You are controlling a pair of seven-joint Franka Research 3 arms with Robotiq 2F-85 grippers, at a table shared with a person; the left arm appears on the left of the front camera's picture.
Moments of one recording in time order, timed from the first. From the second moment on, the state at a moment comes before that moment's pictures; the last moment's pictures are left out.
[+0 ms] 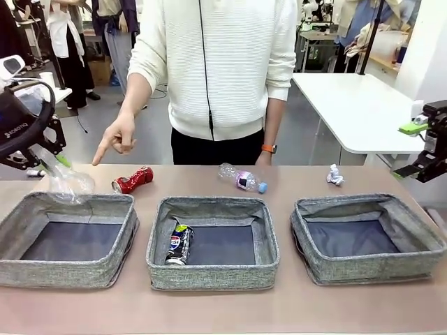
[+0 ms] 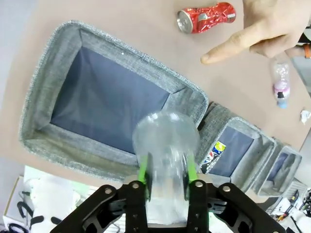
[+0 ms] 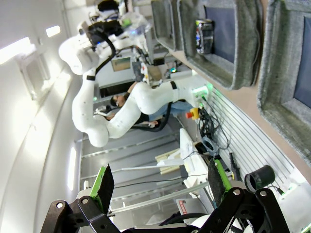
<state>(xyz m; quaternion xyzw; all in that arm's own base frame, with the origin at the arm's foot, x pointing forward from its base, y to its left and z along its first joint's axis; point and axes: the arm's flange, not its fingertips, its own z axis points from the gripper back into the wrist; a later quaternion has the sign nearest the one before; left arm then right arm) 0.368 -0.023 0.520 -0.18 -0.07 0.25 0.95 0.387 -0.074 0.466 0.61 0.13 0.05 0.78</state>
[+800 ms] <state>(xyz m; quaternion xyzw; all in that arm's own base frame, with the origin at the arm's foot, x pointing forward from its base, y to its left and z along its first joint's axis) 0.350 -0.038 0.559 -0.29 0.01 0.16 0.94 0.387 -0.074 0.466 0.61 0.13 0.05 0.78</state>
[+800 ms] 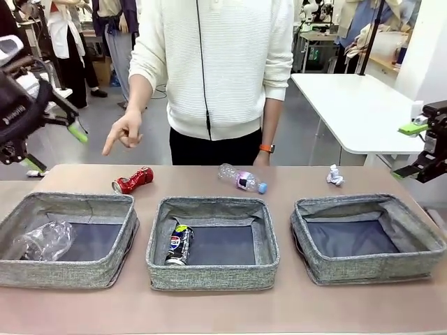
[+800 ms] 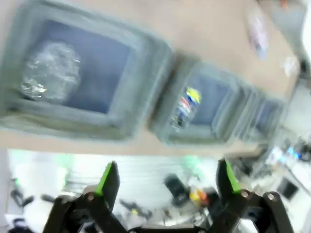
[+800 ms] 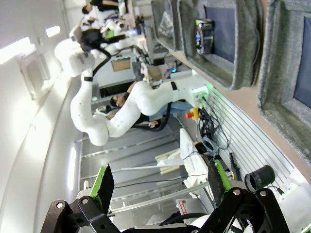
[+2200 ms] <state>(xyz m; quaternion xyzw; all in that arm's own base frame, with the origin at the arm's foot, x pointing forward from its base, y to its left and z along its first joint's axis) 0.352 0.047 0.527 -0.63 0.08 0.02 0.77 0.387 -0.074 0.466 0.61 0.13 0.05 0.78</state>
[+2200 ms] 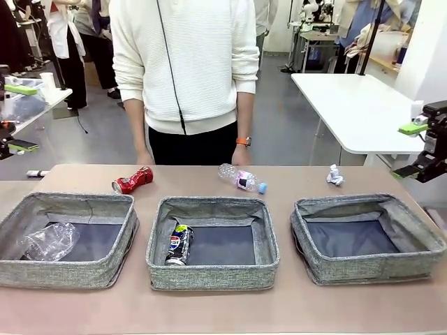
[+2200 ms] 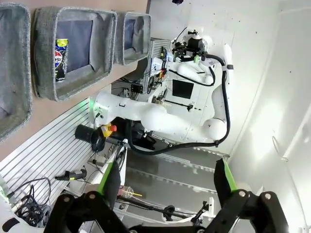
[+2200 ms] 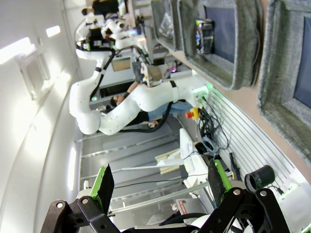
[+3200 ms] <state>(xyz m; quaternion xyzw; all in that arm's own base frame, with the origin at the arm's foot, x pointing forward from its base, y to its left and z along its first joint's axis) 0.352 0.048 0.526 -0.63 0.08 0.02 0.77 0.387 -0.074 0.466 0.61 0.13 0.05 0.78</state>
